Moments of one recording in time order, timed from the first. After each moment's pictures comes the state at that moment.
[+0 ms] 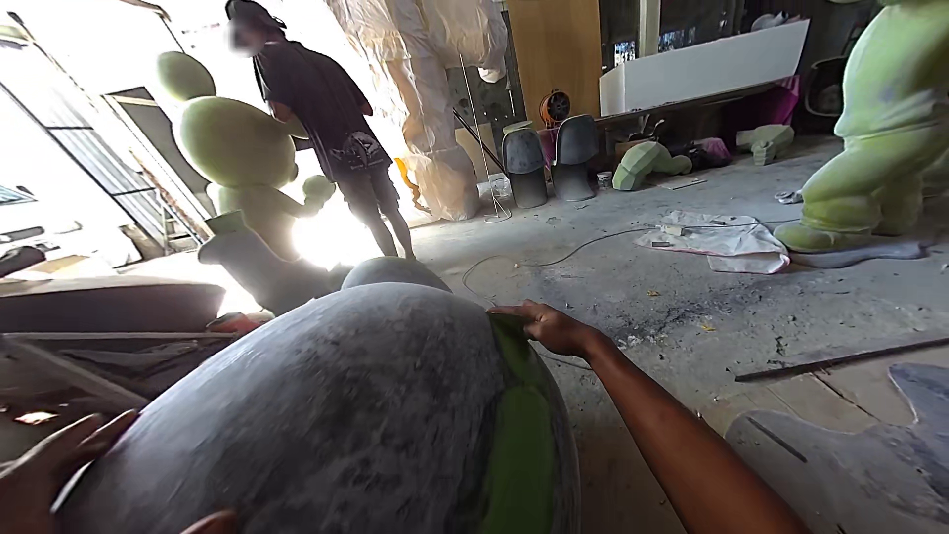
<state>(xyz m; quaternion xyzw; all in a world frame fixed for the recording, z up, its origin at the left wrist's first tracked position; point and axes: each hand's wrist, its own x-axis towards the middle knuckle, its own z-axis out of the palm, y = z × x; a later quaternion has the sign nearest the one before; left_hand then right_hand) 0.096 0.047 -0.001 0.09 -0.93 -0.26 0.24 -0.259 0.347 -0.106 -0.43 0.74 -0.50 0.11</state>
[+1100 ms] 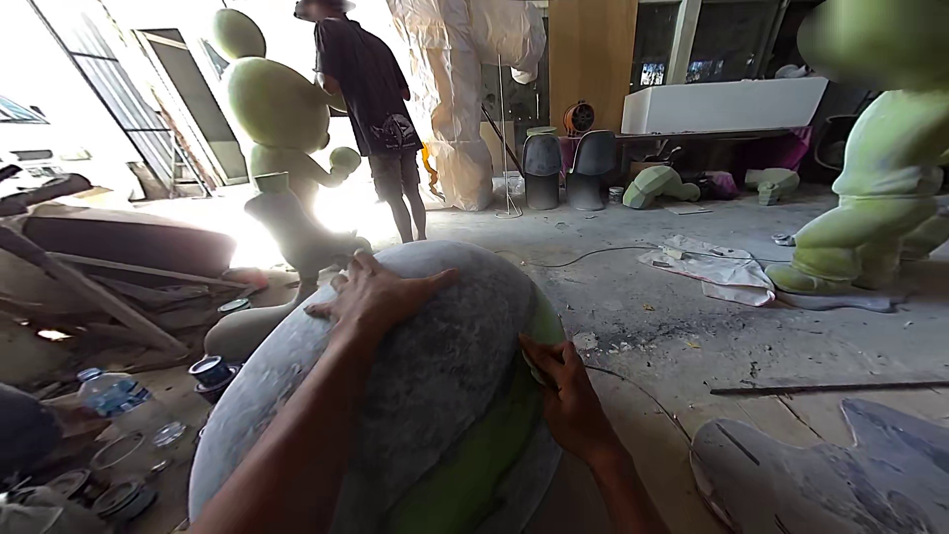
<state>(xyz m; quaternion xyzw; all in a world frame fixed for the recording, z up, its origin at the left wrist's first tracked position) -0.069 0.058 0.038 0.33 -0.90 -0.17 0.22 -0.063 0.331 -0.119 -0.27 0.84 -0.45 -0.14</state>
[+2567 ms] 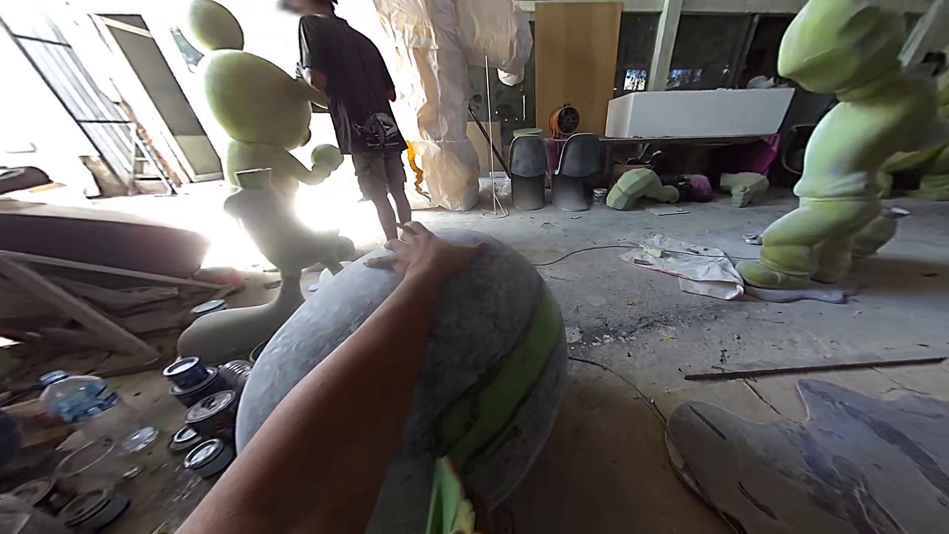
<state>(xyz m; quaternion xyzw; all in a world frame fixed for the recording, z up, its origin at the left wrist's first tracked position) -0.149 0.106 0.051 0.32 -0.92 -0.15 0.19 0.150 0.231 -0.192 -0.10 0.66 -0.74 -0.08</state>
